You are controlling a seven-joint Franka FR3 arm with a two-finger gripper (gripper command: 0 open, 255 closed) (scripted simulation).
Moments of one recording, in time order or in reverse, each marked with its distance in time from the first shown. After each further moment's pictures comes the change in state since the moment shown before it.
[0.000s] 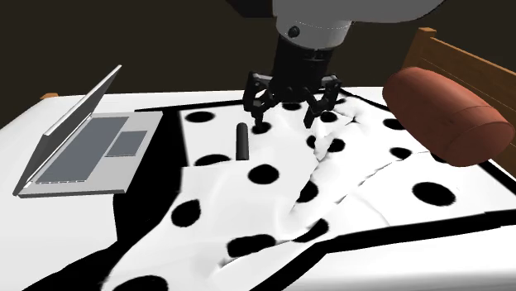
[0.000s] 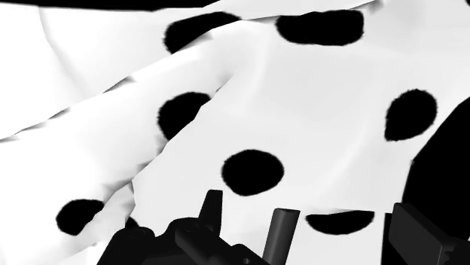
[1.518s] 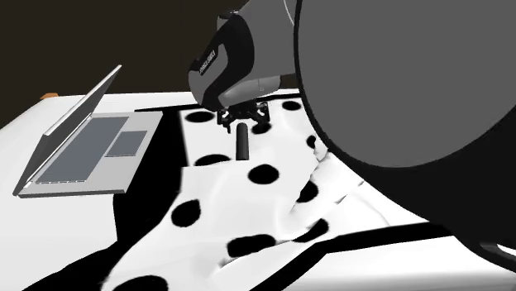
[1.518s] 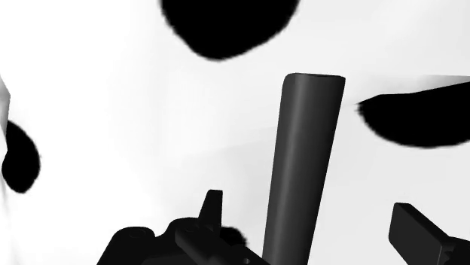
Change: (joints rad) arm -0.006 0.852 0.124 0.412 -0.279 0.460 0.343
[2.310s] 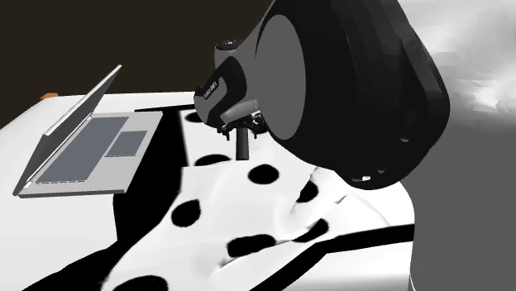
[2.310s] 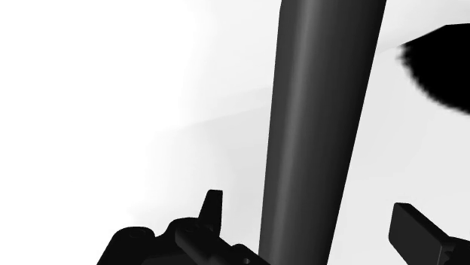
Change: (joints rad) arm 0.038 0.235 -0.035 0.164 -0.084 0.065 0.075
